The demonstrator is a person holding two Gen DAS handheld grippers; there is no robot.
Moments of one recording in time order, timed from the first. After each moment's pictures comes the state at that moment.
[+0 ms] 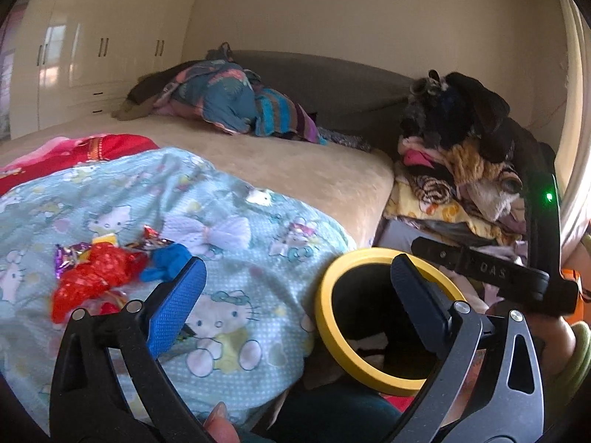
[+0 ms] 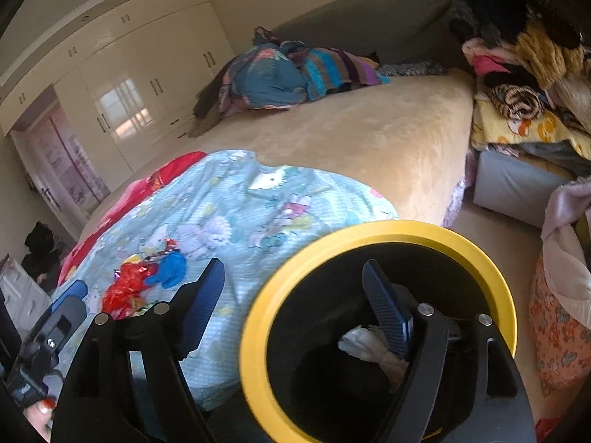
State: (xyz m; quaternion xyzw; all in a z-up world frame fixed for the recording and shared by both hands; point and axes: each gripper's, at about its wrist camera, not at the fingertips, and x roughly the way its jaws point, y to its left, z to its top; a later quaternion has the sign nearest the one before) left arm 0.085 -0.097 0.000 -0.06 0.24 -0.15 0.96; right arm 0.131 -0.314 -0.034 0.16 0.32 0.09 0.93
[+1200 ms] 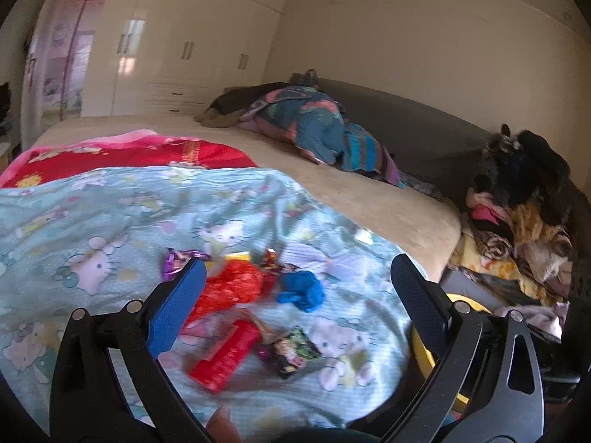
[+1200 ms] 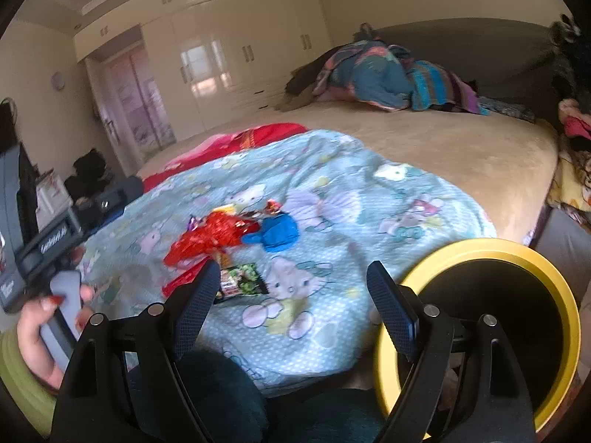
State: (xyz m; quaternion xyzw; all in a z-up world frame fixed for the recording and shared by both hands) left arm 0.075 0.036 0.010 -0.13 0.20 -0.01 0.97; right arm 0.112 -0.179 -0.030 0.05 0.31 0.24 0.92
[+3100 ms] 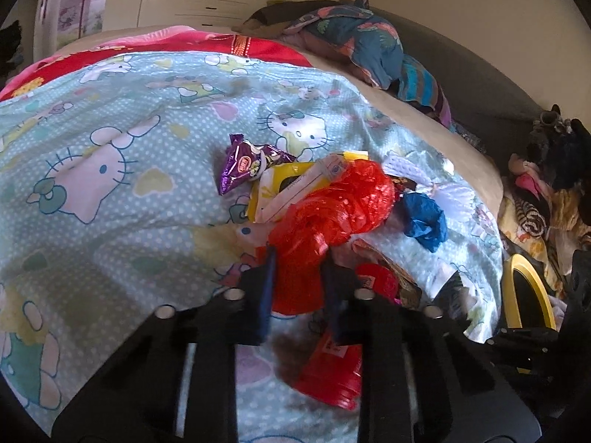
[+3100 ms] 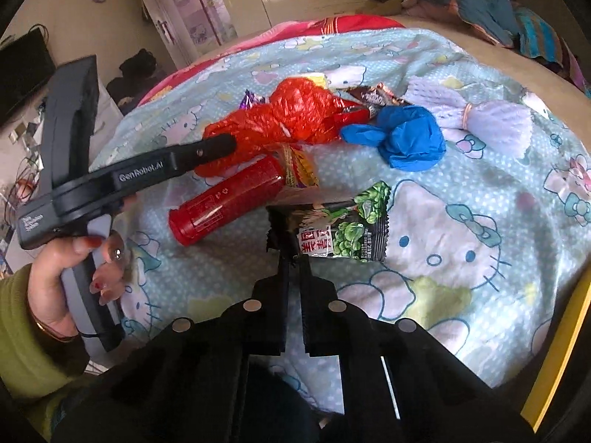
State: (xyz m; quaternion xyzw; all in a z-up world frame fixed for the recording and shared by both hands) left arm 0.133 0.113 -0.097 -0.17 0.36 0.01 0.92; right arm 0.162 -0.067 -0.117 -0.03 0.44 0.37 0.82
